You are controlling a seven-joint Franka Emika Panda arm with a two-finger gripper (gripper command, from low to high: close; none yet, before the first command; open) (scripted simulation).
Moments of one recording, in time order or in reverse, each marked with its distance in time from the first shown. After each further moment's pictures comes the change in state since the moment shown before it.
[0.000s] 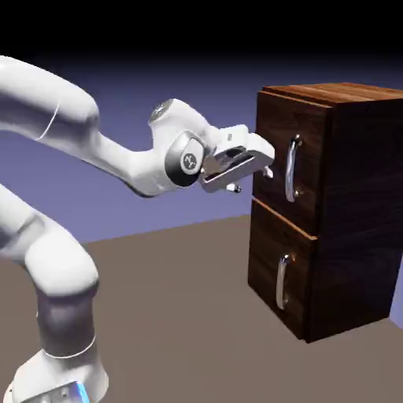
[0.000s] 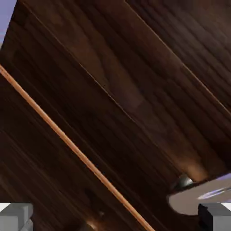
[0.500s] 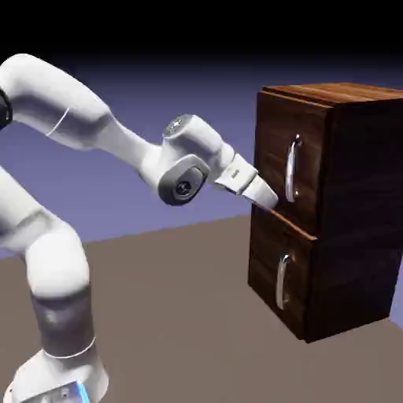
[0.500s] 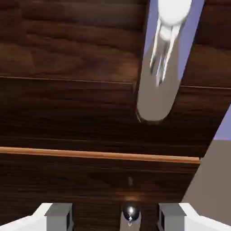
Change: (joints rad) arm -0.206 0.101 0.223 -0.042 0.652 0.082 0.227
